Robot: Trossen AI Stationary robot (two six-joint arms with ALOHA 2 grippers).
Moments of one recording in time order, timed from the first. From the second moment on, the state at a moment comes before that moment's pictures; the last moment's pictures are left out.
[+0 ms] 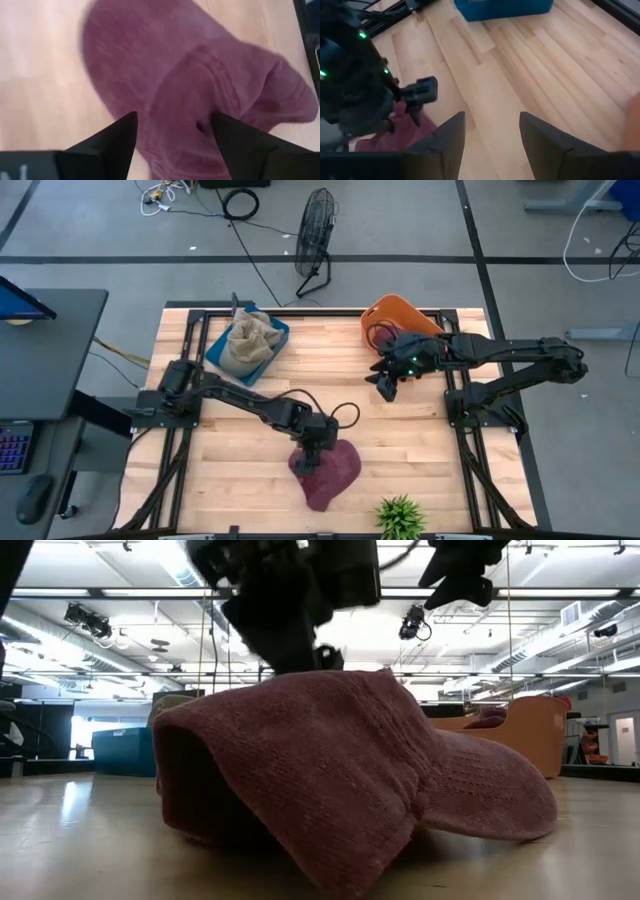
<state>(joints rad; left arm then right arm) -0.25 1.98 1.42 -0.49 0.19 -0.09 -0.04 1.16 1.11 -0.71 0.06 0.47</state>
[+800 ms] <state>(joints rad) -0.21 1.92 1.41 -0.49 0.08 -0.51 0.06 1.16 1.11 -0.65 0.06 0.49</state>
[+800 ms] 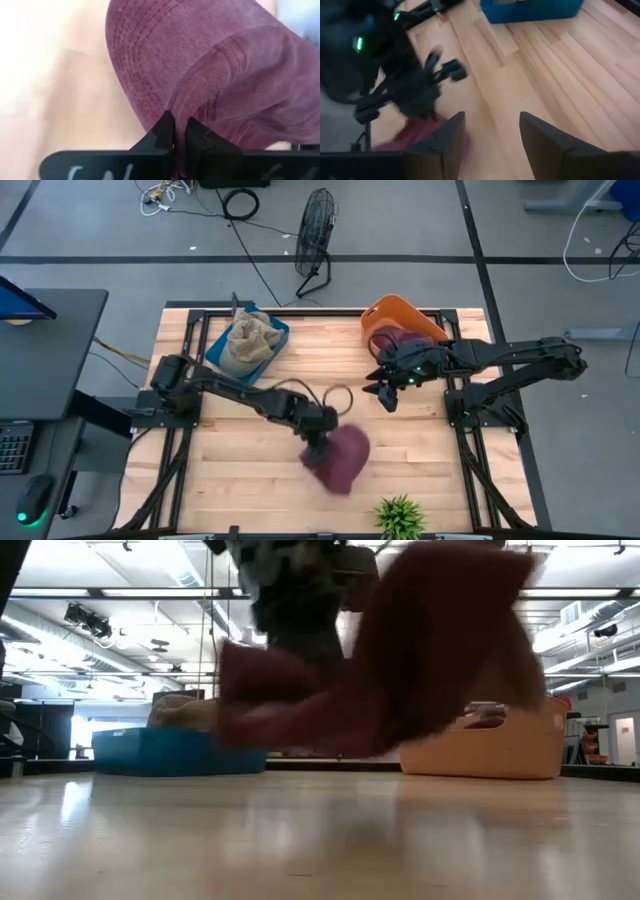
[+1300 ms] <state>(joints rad) -0.02 1.84 1.41 -0.31 -0.18 -0.85 0.15 1.30 1.11 -0.54 0.20 0.19</state>
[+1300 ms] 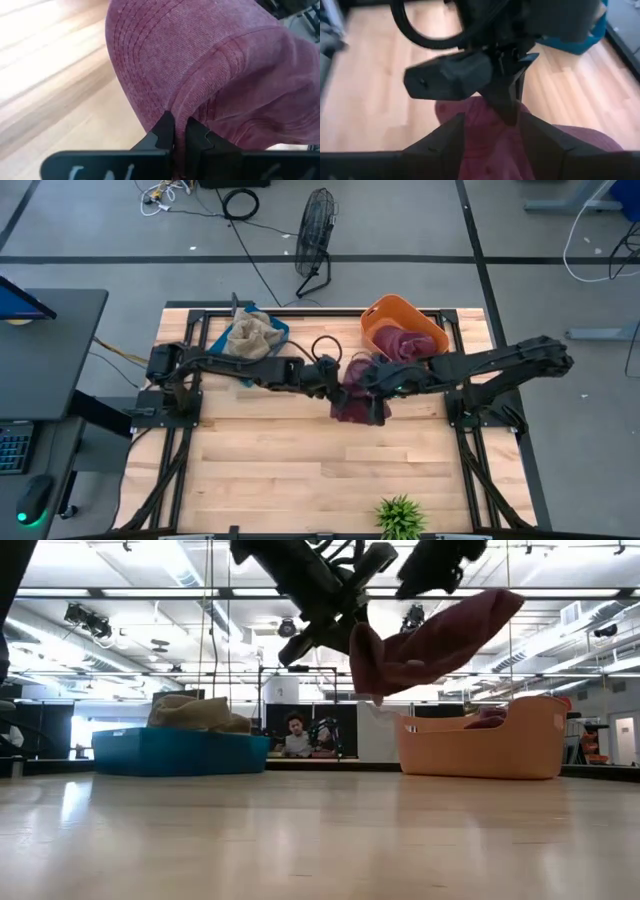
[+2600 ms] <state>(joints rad) -0.03 1.83 1.42 -0.31 -0.11 -0.75 0.12 1.39 1.11 -0.68 0.44 -0.07</state>
